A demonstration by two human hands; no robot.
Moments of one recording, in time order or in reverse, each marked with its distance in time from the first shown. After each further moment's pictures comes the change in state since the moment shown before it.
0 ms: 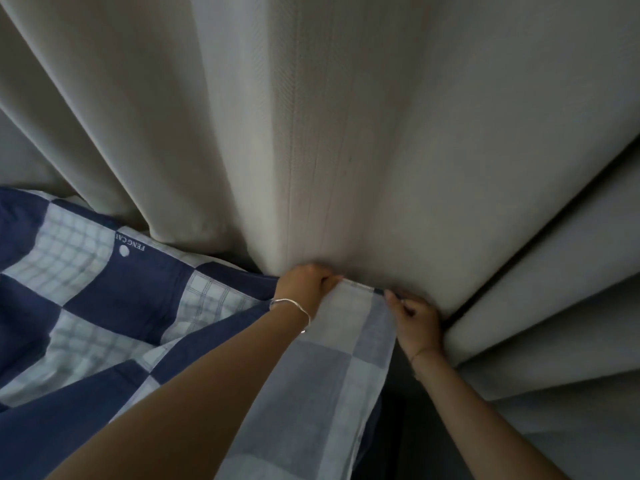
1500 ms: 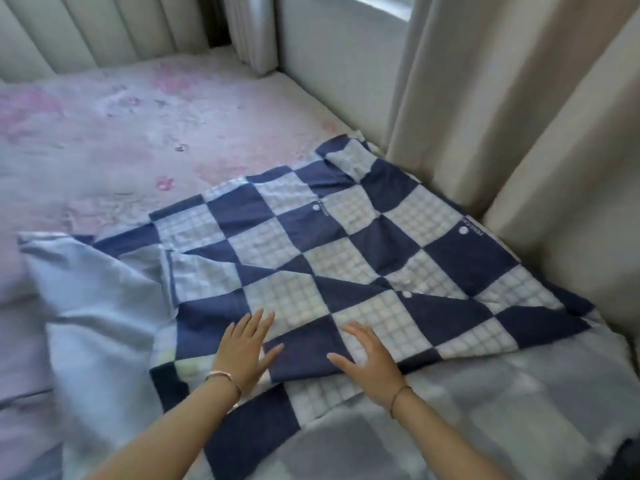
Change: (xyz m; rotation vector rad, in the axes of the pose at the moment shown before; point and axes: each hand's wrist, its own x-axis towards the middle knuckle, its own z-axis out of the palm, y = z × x) left_hand -0.543 -0.337 -0.136 0.204 0.081 -0.683; right_hand -0.436 -0.169 0.263 -0.195 -1.146 -0.292
